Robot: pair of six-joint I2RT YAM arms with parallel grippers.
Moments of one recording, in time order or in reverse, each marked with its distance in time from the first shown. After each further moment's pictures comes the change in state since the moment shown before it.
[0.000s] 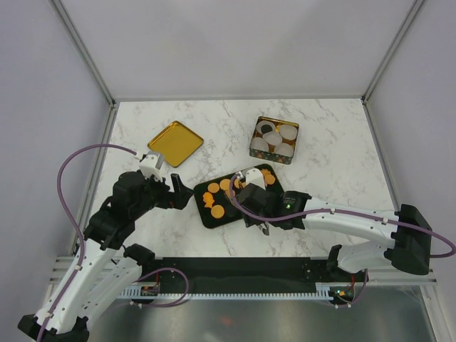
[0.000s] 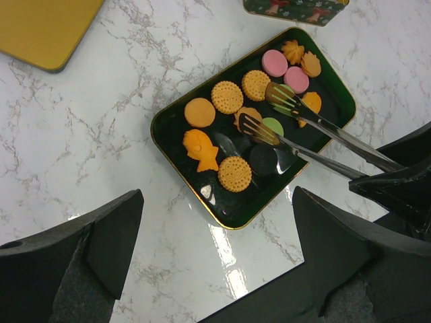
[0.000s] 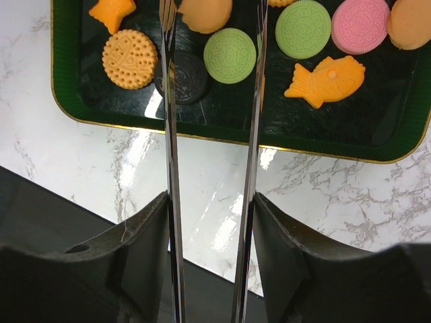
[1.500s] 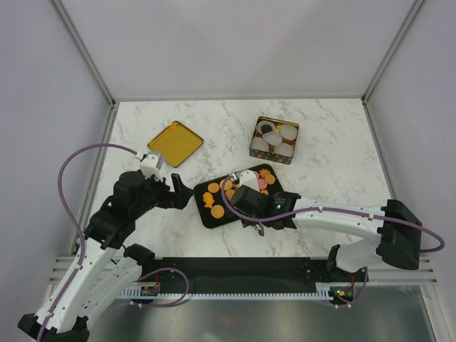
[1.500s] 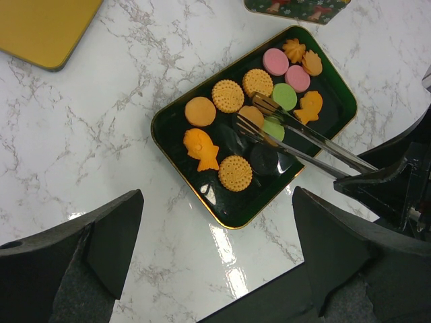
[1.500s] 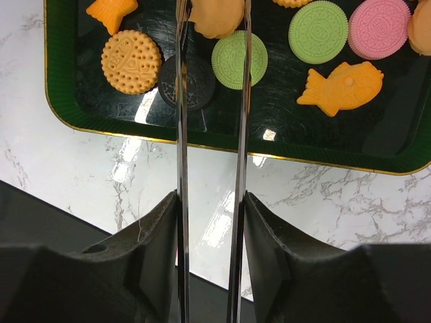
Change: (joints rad) left arm 0.000 0.006 0.000 0.000 0.000 0.000; right arm 0.015 0.081 0.019 0.040 0.013 0.002
